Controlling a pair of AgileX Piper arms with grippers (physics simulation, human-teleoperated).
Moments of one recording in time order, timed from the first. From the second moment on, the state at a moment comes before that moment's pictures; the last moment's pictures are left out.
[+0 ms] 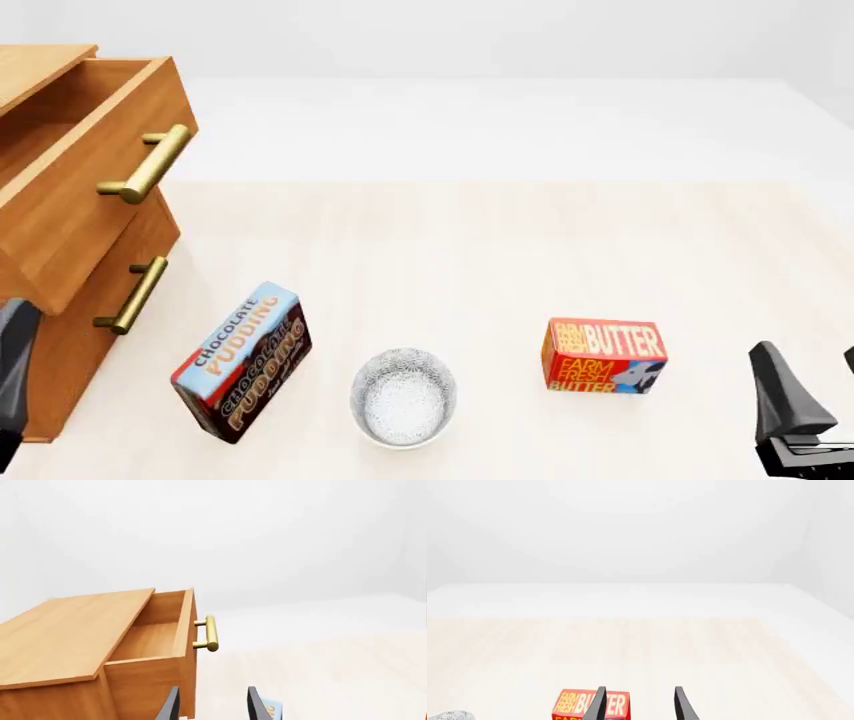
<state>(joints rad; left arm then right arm) -0.07 0.00 -0.26 0.15 0.10 0.00 0.01 0.00 0.00 0.00</state>
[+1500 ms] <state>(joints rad) -0.12 0.40 -0.91 0.41 0.15 0.00 0.01 0.00 0.00 0.00</state>
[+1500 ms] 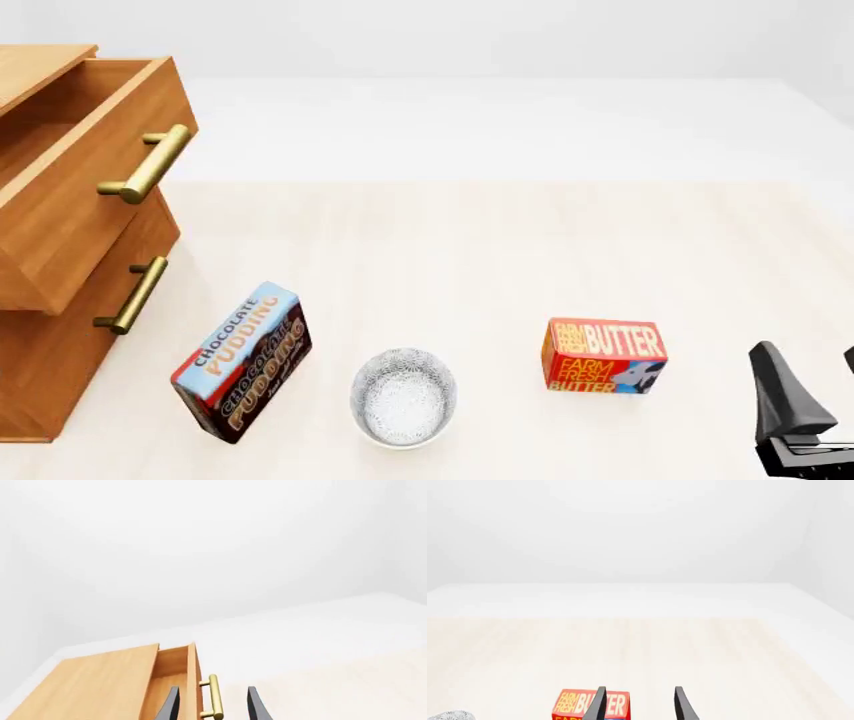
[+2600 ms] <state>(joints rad) 0.03 0.72 -1.01 0.42 -0.08 0.00 0.01 0.00 0.00 0.00</state>
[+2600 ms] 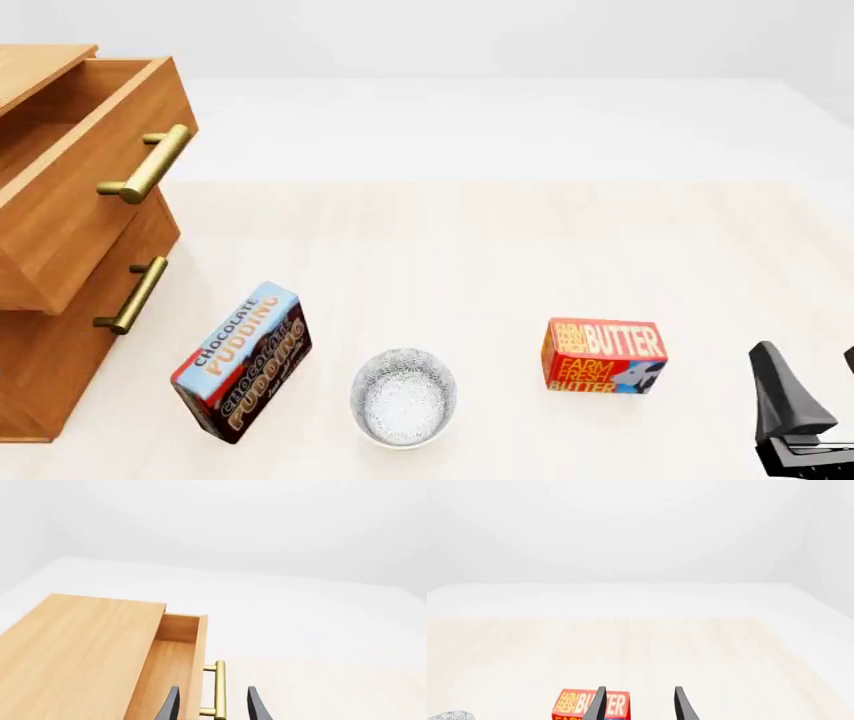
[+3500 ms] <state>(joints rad) 0.07 0.88 -0.97 0.37 -0.13 0.00 0.01 0.00 0.00 0.00</state>
